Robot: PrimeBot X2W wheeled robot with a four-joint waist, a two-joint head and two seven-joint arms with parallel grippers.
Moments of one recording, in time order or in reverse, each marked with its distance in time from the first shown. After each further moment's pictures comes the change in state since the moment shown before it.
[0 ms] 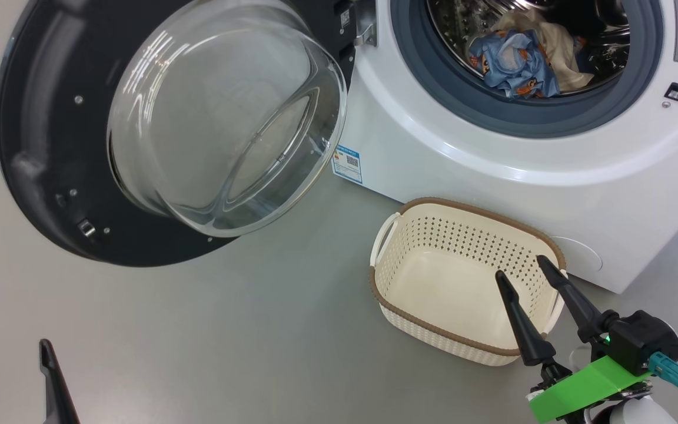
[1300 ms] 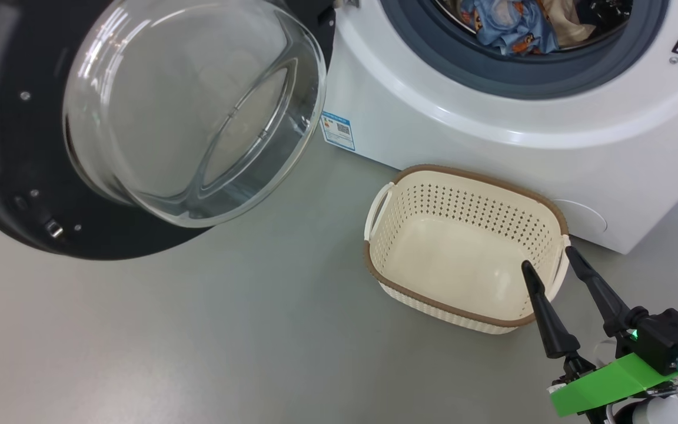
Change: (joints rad) left arm -0.884 0.540 -0.140 0.577 -0.961 -0.074 0.570; right arm 0.027 -0.010 -0.071 -0.043 -0.019 0.000 0.000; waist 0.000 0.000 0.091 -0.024
